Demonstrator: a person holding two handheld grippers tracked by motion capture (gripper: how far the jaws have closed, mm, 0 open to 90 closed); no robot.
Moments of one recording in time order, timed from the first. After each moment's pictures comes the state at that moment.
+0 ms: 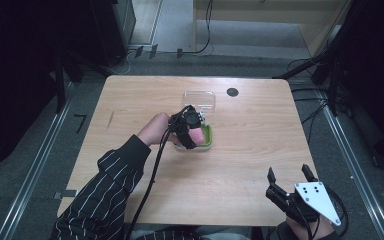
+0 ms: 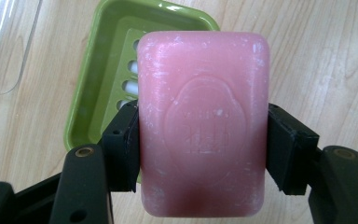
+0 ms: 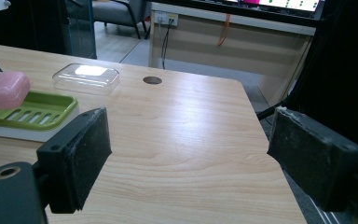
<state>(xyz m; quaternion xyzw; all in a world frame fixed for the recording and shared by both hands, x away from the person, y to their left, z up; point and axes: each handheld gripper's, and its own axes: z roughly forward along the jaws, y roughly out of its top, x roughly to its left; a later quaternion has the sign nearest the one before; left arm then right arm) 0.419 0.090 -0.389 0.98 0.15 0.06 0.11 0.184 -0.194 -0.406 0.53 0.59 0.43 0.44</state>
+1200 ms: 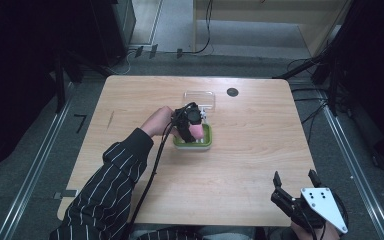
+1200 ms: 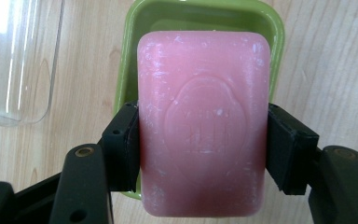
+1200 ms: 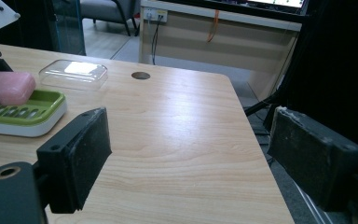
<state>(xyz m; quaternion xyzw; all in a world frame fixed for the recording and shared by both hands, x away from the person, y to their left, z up) 0.450 0.087 -0.411 0.99 0.09 0.09 0.09 0.173 -0.202 -0.406 0.54 0.58 0.41 0.45</state>
